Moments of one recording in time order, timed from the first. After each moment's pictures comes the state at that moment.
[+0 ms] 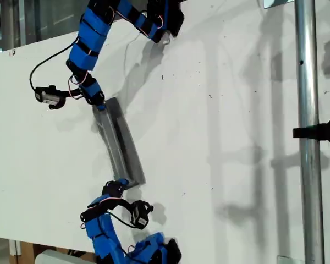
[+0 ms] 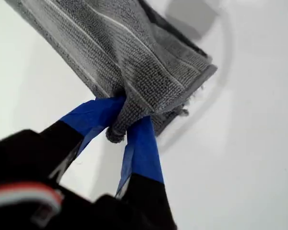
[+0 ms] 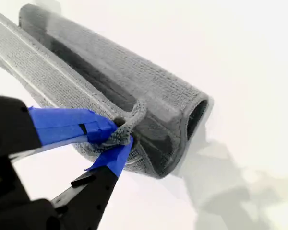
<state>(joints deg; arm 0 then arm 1) -34.4 98.2 106.8 68.0 -43.5 44.3 88.5 98.9 50.8 20.0</state>
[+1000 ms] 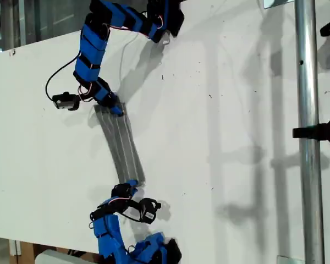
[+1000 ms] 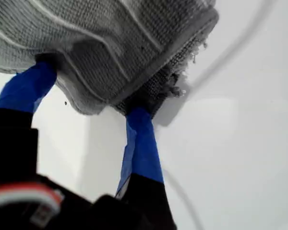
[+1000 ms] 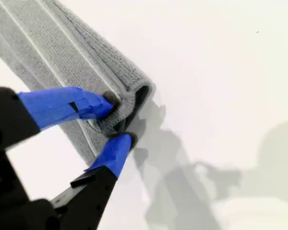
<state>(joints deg) -34.0 101.9 119.4 63.2 -53.8 45.8 74.1 93.6 57.0 22.5</state>
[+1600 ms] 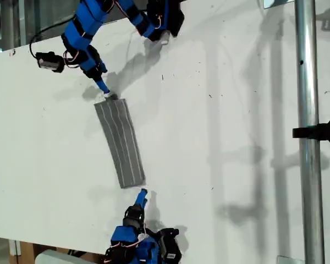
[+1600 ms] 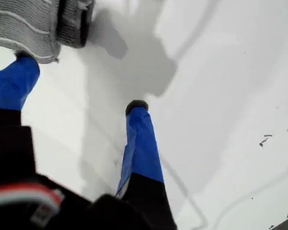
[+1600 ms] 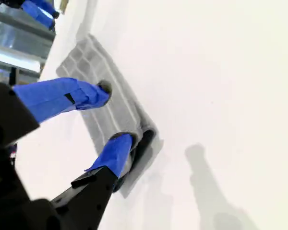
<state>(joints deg) -16.9 158.8 149.1 62.3 -64.3 61.9 102.5 115.7 61.3 24.7</state>
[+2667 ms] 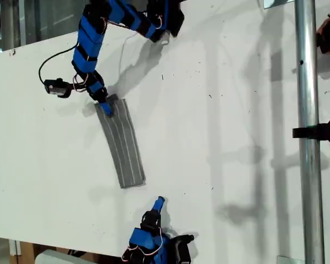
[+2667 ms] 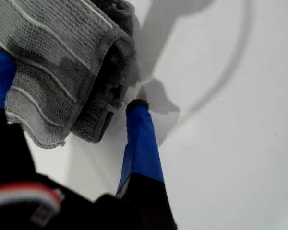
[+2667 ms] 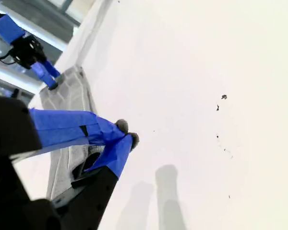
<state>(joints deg) -4.2 199.0 178.4 66.6 -77.3 50.8 73.5 99.6 41.7 22.9</state>
